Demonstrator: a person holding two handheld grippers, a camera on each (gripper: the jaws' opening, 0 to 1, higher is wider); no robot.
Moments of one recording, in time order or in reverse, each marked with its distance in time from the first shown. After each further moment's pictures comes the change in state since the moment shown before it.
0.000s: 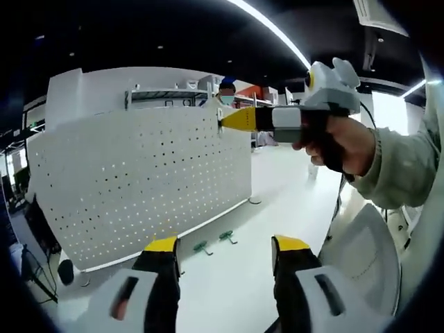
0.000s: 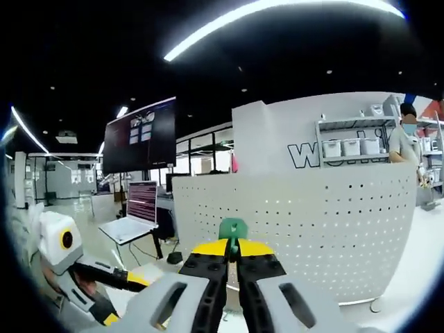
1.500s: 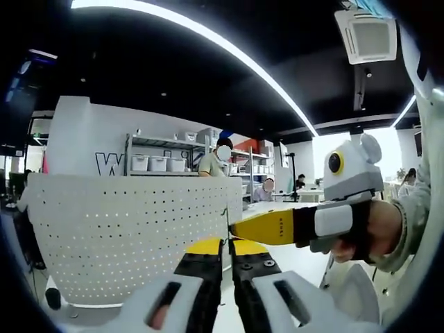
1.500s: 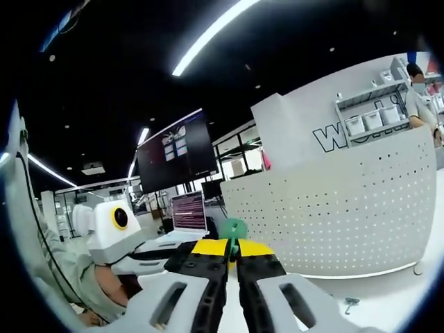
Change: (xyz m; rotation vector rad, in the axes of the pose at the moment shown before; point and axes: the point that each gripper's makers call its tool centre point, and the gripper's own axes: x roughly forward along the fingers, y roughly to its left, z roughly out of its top) left arm -0.018 -0.024 0.112 -0.002 -0.391 -0.041; right arm -0.053 0.090 0.011 0.216 -0.002 0.240
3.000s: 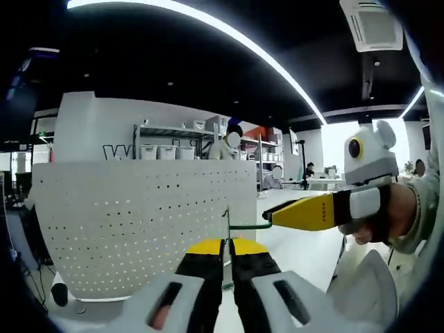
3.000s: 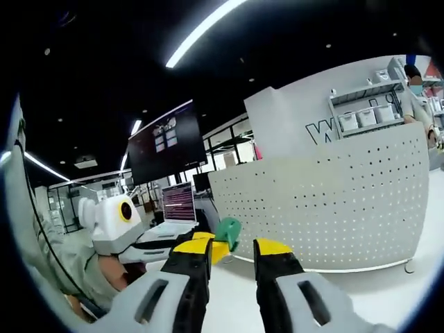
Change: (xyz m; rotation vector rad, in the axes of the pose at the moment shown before) left arm 0.010 0.027 -0.025 -0.010 0.059 0.059; right arm -0.007 -0.023 -0.012 -0.007 0.039 -0.047
